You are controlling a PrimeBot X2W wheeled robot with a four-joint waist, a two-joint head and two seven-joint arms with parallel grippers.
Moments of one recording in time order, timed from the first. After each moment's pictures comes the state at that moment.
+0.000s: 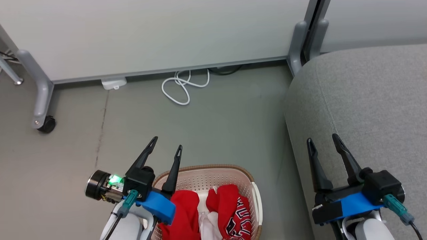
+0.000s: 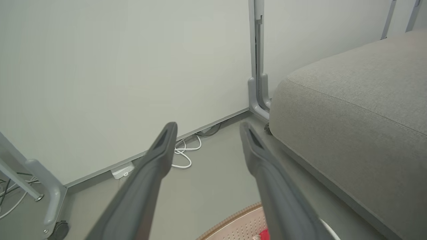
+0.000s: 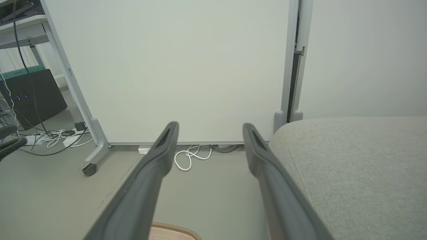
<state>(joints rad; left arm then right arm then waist) -0.22 0.09 -0.27 0.40 0.00 -0.11 -0.26 -0.12 -0.05 0.05 0.19 0.13 0.13 -0.26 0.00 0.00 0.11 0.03</state>
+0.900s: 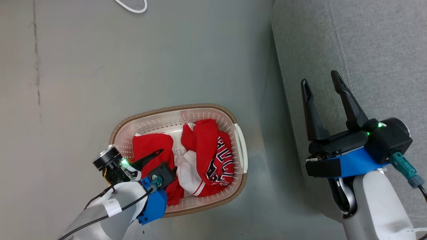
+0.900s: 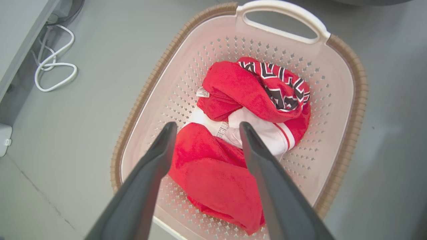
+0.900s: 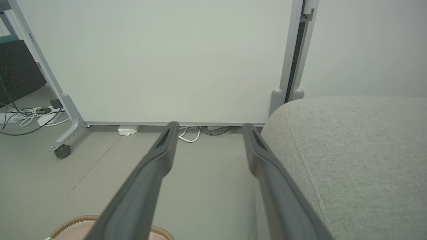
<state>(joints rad) -0.65 0.23 -0.92 1.02 -0.05 -0.13 -0.26 -0.34 -0.05 0.09 0.11 0.09 0.13 -0.26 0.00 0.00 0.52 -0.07</state>
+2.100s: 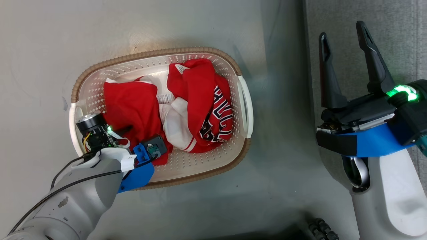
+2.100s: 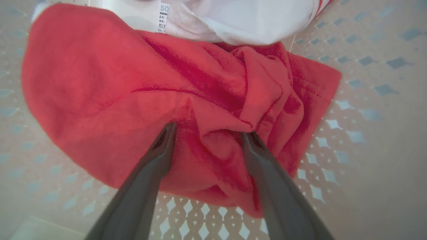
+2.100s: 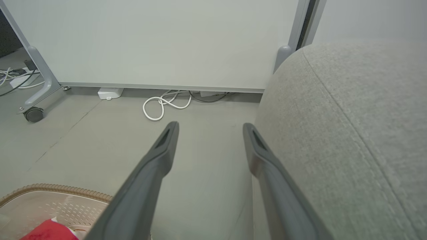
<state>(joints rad) -0.92 0.22 -1.28 1.25 -0.12 -0.13 -0.01 -0.47 -0.05 0.07 0.00 0.03 0.13 -0.26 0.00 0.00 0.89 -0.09</state>
